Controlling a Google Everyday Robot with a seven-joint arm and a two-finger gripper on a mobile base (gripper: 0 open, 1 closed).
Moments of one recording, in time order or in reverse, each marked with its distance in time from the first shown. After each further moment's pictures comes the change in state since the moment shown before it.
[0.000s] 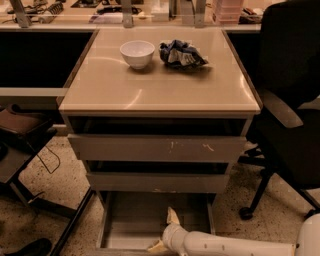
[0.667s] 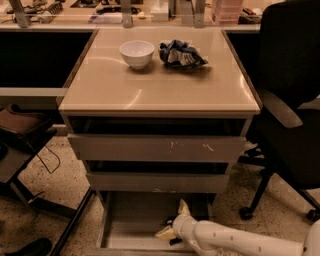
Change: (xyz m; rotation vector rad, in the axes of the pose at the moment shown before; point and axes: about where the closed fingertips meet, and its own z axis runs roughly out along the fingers) arm 0.018 -0.056 -0.004 0.050 0.019 0.121
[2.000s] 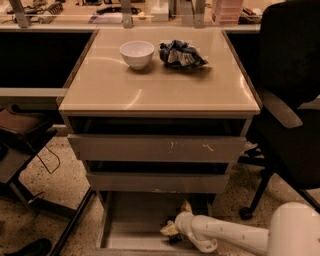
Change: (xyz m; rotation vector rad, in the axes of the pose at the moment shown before) arm 0.062 -0.032 0.059 0.042 0.116 0.019
